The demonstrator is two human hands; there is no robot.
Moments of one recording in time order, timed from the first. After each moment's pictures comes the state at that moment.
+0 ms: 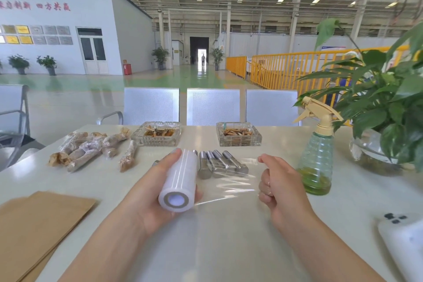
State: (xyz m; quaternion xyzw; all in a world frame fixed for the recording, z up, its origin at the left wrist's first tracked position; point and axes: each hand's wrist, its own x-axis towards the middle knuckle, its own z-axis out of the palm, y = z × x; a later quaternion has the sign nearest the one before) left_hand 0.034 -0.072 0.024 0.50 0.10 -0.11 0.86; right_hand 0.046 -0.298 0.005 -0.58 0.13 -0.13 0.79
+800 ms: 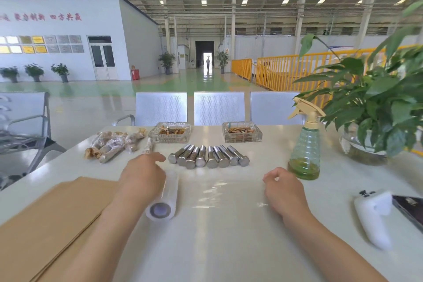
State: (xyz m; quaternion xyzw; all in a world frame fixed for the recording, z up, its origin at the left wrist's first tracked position) left_hand -0.003 -0.023 0.032 0.95 0.11 0.16 0.24; right_hand 0.004 -0.313 -0.021 -0.85 0.16 -0.16 0.48
